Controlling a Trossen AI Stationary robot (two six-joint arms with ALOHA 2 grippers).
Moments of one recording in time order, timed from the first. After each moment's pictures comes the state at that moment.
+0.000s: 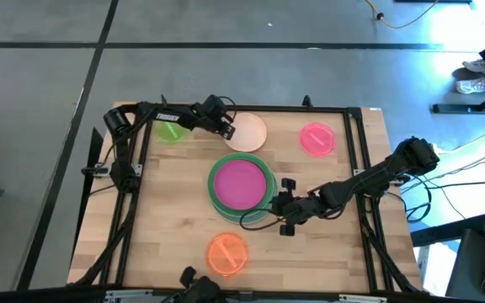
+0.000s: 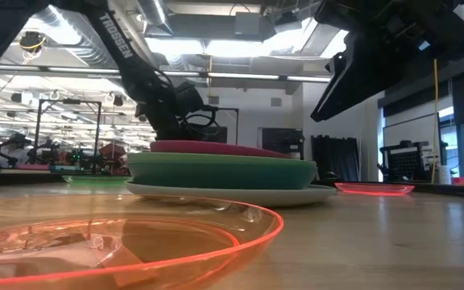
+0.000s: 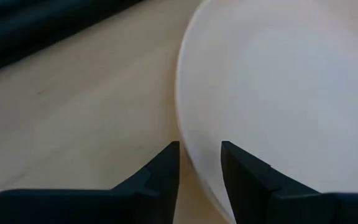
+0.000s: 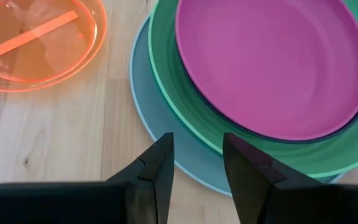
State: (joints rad) left arm 0.67 1.92 1.03 -0.02 0.05 -0.34; right arm 0.42 1.54 0.92 -0.29 0.36 0.29
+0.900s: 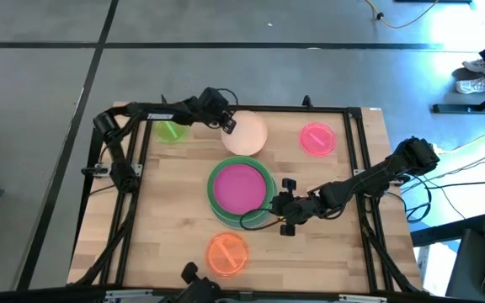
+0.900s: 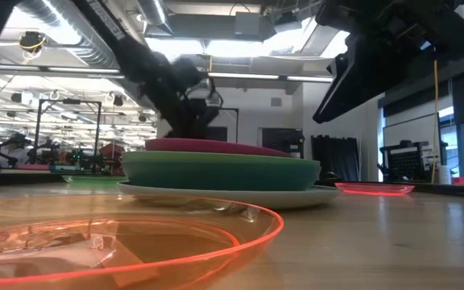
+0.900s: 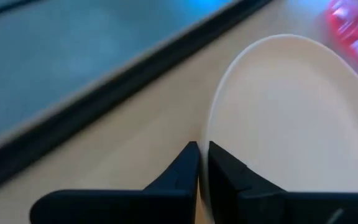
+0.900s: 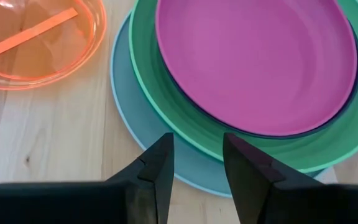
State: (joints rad) left arm 0.67 1.79 1.05 0.00 0.04 -0.24; right arm 0.42 1.54 0.92 -0.30 0.35 0.31
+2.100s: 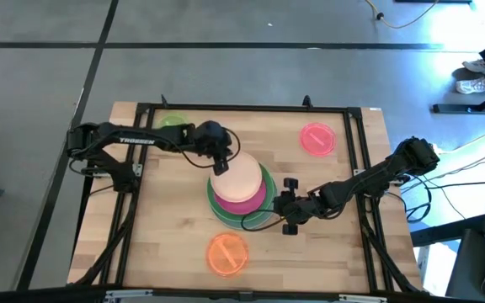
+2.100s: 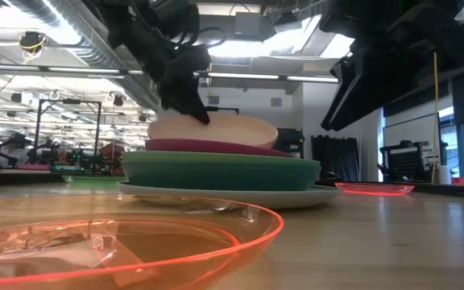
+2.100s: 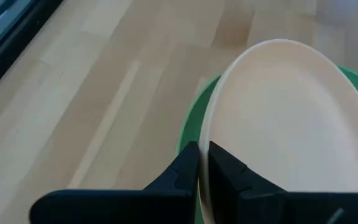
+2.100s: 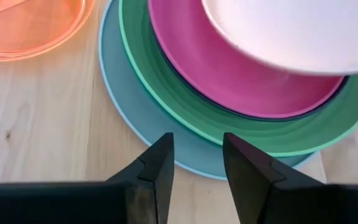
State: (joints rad) left arm 0.26 1.49 0.95 -0.25 -0.03 -0.09; right arm 0.42 1.54 0.92 -0.36 0.36 0.28
